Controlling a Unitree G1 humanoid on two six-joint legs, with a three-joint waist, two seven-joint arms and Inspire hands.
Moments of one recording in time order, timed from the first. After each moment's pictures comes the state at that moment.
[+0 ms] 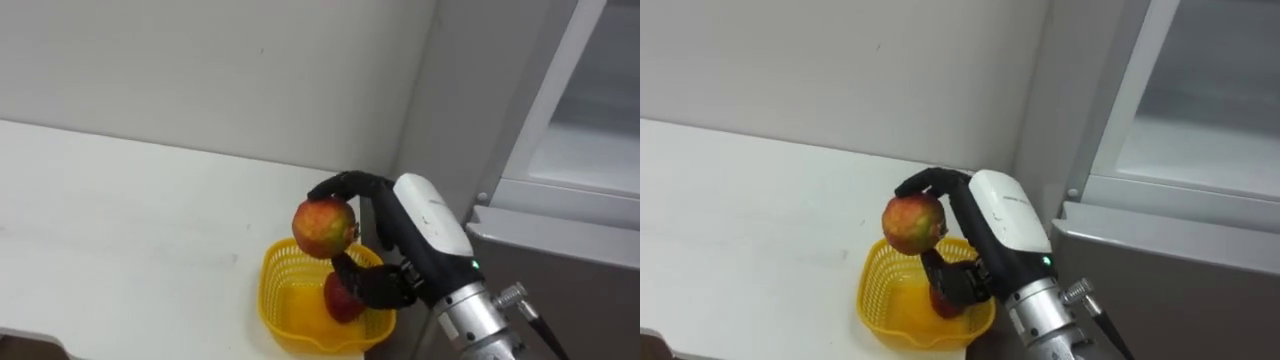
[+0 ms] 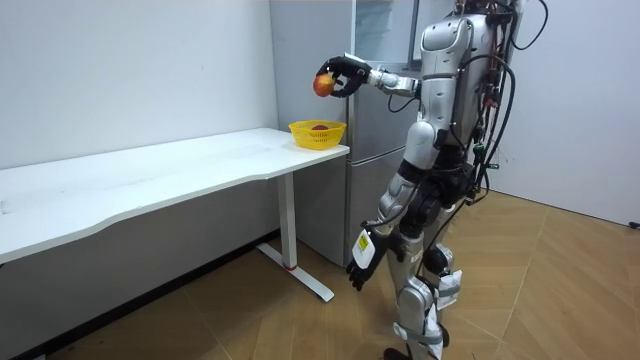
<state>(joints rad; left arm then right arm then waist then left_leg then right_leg) 0.07 0.29 -0.18 1.13 0.45 0.04 0.01 -0.36 -0.39 0.39 0.02 -0.48 -0.11 -0.18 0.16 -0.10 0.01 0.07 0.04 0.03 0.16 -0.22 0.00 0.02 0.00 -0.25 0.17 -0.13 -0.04</state>
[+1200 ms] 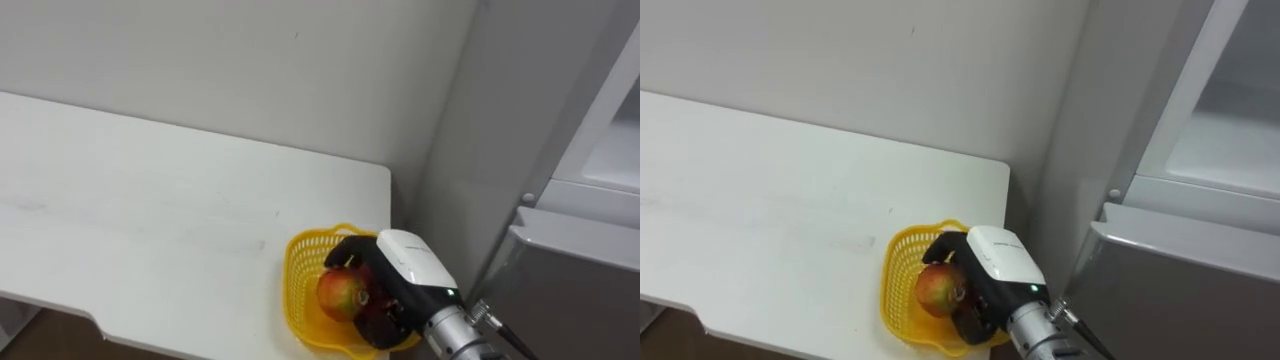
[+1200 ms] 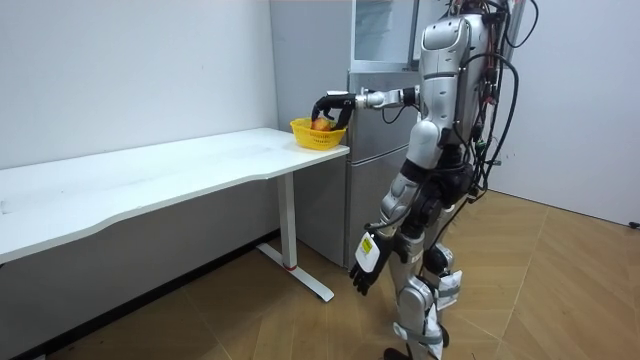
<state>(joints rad) 0.05 0.29 -0.19 1.10 0.45 0.07 0.00 -0.43 -0.39 0.45 0.30 -0.56 -0.06 -0.15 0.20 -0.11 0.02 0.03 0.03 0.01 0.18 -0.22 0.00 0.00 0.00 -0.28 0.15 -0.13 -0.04</state>
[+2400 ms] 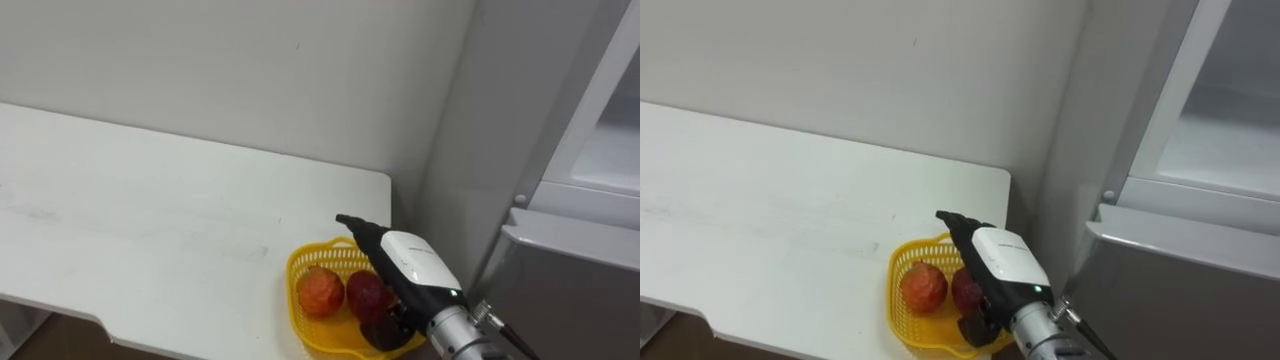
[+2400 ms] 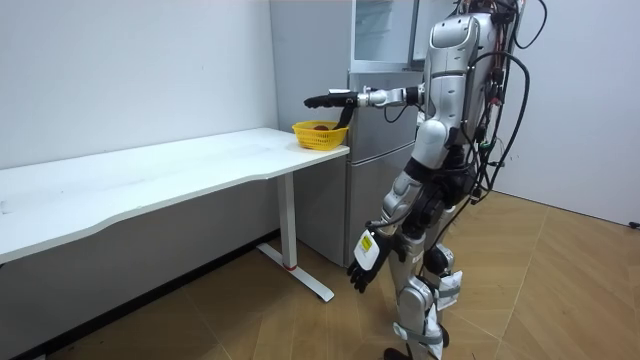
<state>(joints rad) 0.07 0.29 -0.18 1.05 0.45 0.09 -0.01 -0.43 -0.39 0.45 0.26 -0.55 -0.02 -0.13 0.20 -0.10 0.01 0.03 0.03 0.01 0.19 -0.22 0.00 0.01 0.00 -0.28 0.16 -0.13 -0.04</state>
